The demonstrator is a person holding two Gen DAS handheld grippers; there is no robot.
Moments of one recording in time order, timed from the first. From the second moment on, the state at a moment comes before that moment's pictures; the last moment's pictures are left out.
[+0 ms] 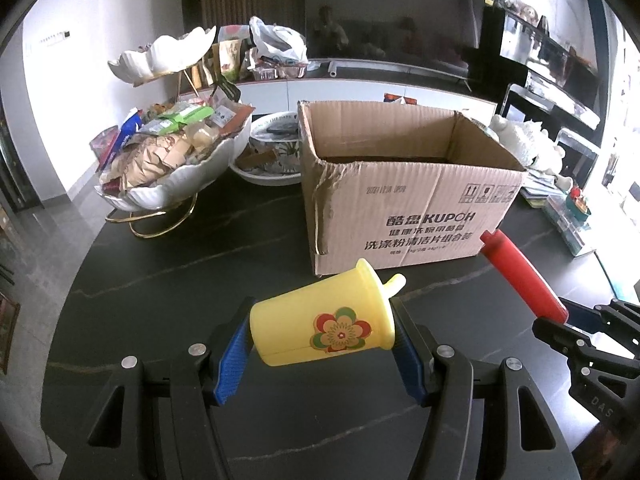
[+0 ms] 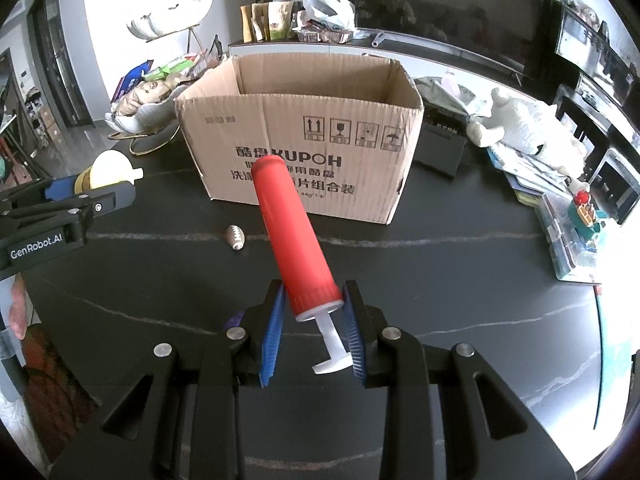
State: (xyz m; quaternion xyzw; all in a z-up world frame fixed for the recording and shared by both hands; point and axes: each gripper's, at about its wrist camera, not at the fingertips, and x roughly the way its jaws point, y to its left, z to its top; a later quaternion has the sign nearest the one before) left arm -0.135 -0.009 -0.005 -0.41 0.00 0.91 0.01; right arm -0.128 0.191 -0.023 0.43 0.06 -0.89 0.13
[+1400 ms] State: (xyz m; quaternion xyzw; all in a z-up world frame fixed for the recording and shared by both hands) left arm -0.152 0.009 0.045 -0.37 0.03 0.93 0.03; right arm -0.140 0.199 0.035 0.38 0.08 -0.91 0.12
